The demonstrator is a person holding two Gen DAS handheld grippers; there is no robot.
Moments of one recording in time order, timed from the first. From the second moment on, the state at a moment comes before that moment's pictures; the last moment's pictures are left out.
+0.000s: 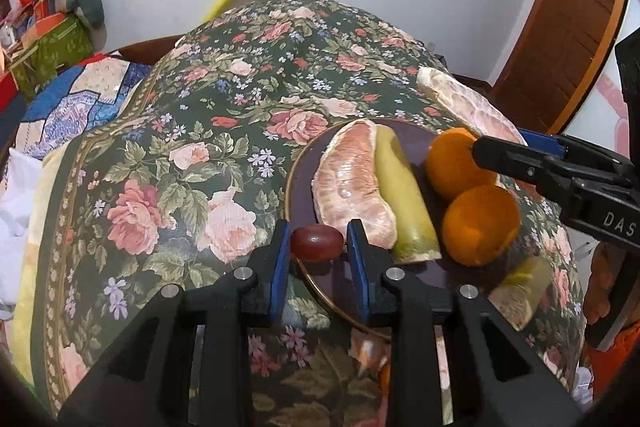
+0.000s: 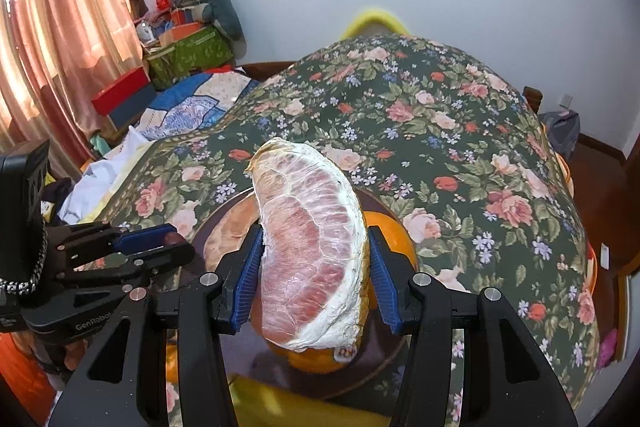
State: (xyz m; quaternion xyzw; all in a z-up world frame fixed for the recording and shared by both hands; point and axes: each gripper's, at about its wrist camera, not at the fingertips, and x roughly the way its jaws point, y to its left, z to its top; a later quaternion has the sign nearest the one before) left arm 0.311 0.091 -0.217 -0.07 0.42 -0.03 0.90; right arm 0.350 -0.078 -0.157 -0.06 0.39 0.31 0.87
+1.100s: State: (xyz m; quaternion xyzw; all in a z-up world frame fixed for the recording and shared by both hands) left arm 0.290 0.074 -0.194 -0.05 0.42 -0.04 0.90; right arm 0.311 -0.109 -0.135 -0.08 0.36 0.31 0.88
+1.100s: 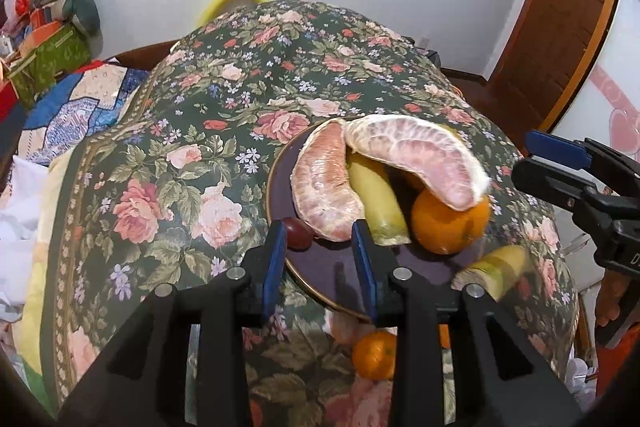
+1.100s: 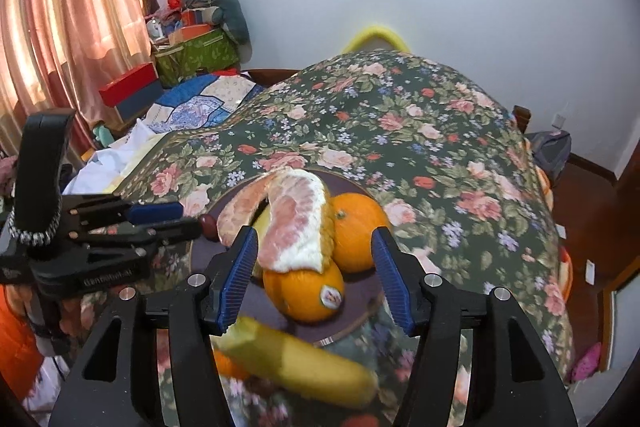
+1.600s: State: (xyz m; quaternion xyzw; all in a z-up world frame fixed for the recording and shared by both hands) left arm 0.243 0.045 -0.192 -0.05 0.44 -0.05 0.90; right arm 0.266 -0.142 -0.168 -0.11 0.39 0.30 0.86
